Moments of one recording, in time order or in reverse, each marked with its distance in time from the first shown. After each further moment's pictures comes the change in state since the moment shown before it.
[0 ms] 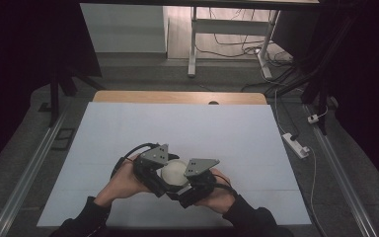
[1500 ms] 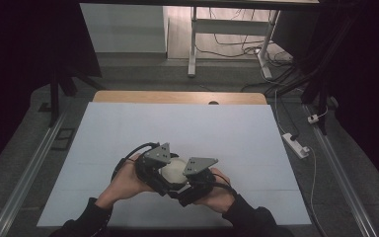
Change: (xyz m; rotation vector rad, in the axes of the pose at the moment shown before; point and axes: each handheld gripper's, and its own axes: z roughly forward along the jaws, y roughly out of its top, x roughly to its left) left arm -0.001 0.003 0.005 0.028 0.053 -0.050; right arm -0.002 0.001 0.002 0.021 -0.030 0.012
